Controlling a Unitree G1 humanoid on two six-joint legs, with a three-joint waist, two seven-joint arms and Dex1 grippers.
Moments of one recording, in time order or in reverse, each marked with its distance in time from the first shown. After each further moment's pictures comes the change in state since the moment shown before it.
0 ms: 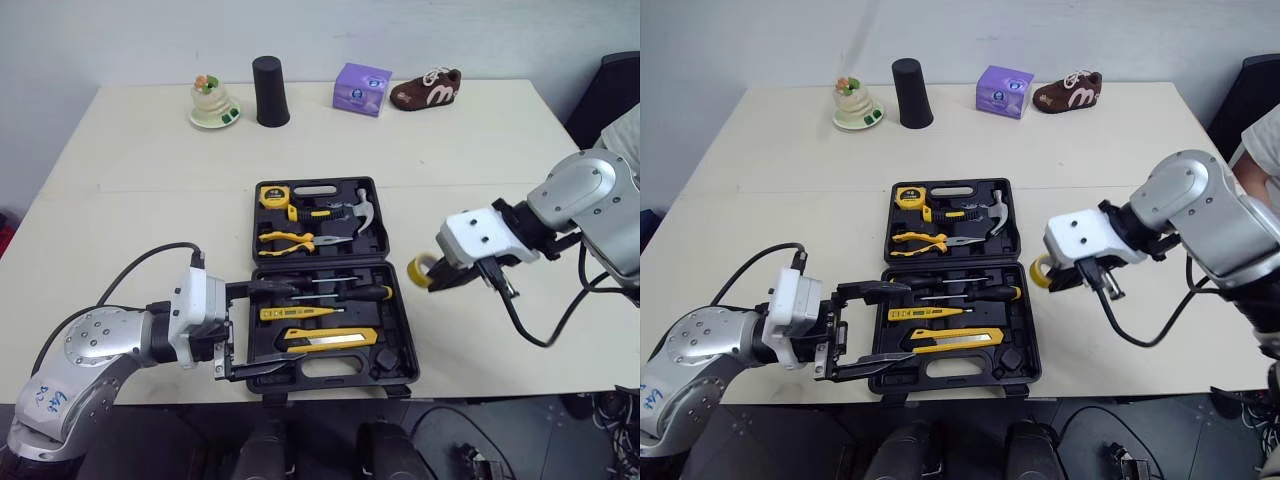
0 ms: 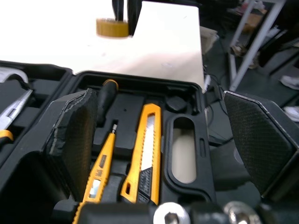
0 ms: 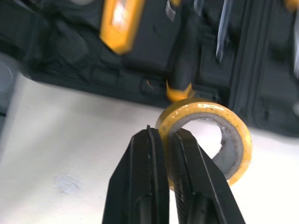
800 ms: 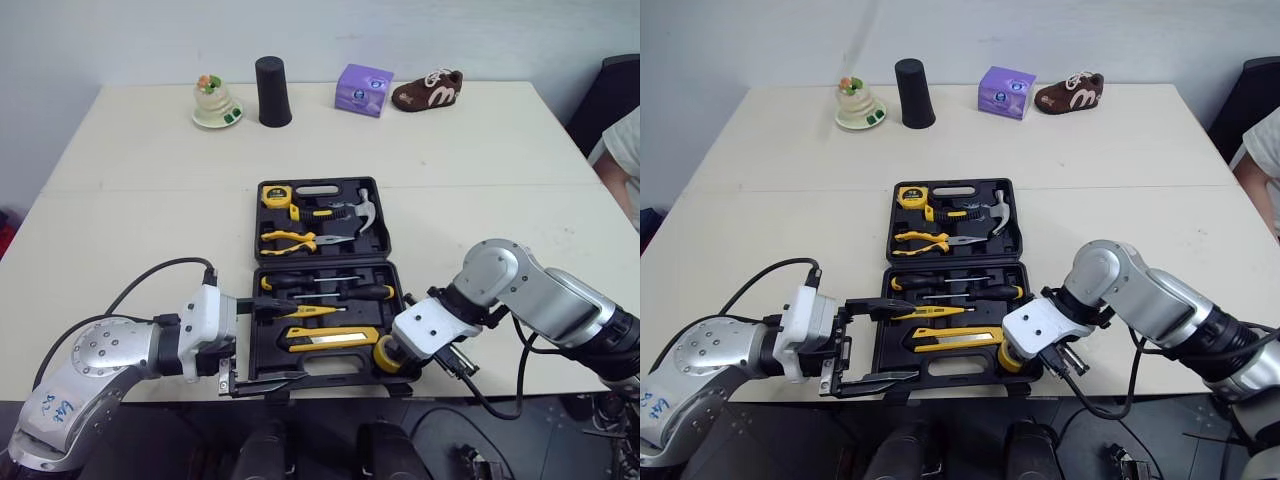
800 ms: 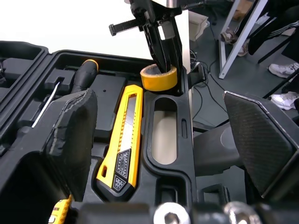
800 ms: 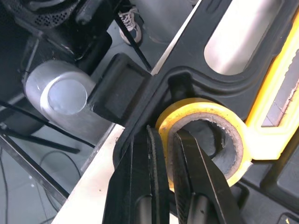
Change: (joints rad) left arm 0.050 0.016 -0.038 -0.044 0.038 -0.004 0.019; right arm 0.188 0.171 0.084 -0.098 -0.231 -0.056 0.009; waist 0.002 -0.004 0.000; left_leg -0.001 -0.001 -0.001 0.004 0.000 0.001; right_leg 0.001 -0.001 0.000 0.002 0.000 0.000
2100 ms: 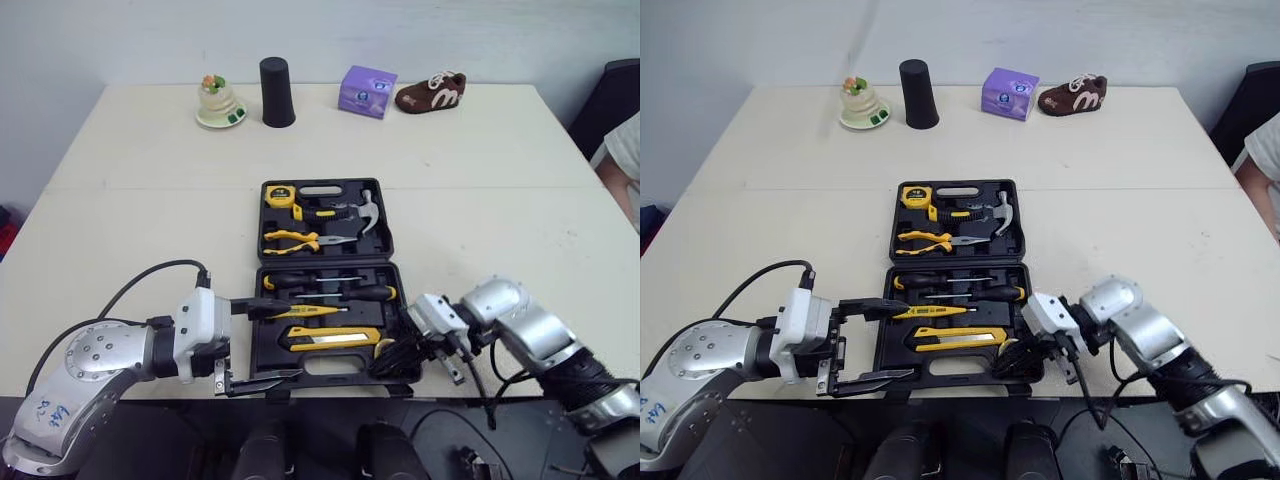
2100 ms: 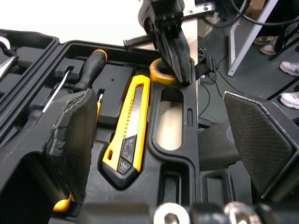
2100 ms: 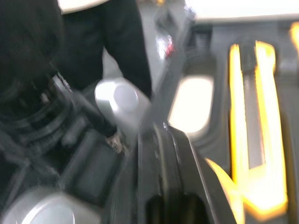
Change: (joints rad) left arm 0.037 0.018 0.021 0.011 0.022 -0.030 -0.010; right arm 0.322 0.212 -0.257 0.392 0.296 -0.288 0.000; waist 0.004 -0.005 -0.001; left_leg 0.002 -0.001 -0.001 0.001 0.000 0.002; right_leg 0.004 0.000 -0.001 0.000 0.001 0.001
